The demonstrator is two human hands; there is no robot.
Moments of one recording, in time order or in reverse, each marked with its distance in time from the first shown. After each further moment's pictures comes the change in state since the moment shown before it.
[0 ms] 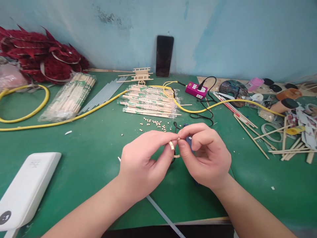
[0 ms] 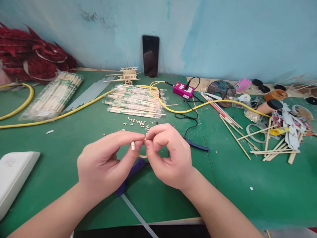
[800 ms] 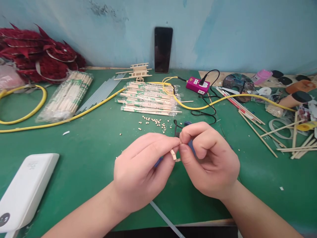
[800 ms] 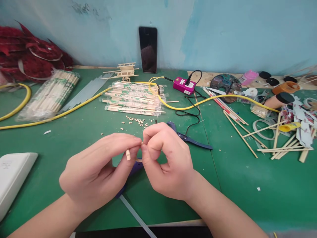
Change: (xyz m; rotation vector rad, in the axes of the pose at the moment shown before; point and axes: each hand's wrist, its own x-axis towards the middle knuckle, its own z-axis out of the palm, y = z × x) left_hand -0.001 0.006 -0.002 0.025 -0.021 0.091; right_hand 0.005 -0.012 -0.003 0.043 -0.037 0.060
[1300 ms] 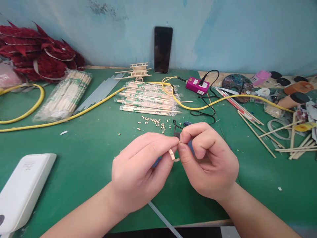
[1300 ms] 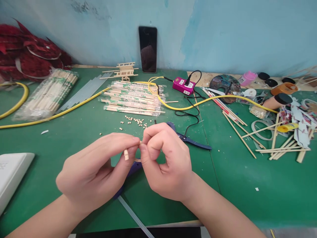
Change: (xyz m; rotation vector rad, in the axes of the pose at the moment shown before) left_hand 0.001 -0.001 0.000 0.006 -0.004 0.005; right_hand -0.004 0.000 0.003 -0.011 0.039 0.022
